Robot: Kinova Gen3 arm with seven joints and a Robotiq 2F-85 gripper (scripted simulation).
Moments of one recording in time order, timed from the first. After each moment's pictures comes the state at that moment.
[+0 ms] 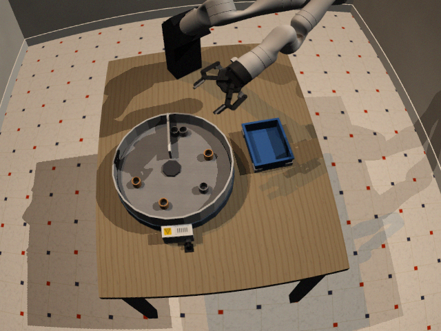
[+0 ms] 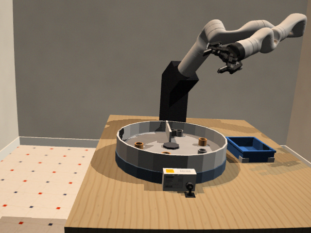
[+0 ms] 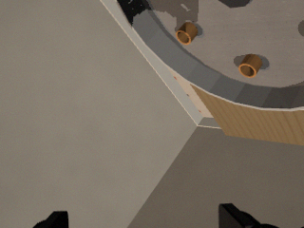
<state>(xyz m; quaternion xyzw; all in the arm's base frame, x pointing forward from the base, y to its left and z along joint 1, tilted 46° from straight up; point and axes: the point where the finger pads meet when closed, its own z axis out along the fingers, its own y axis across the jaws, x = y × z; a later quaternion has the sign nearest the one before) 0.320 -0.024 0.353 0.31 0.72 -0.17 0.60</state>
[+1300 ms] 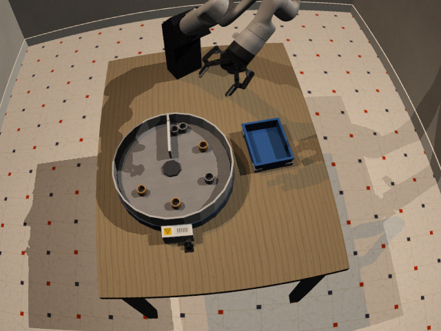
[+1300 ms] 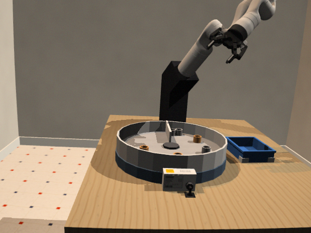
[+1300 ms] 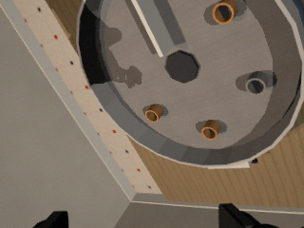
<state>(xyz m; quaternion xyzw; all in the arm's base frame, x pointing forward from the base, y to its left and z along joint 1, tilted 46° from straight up) 0.274 -0.011 0.365 0.24 0.82 -0.04 0.52</state>
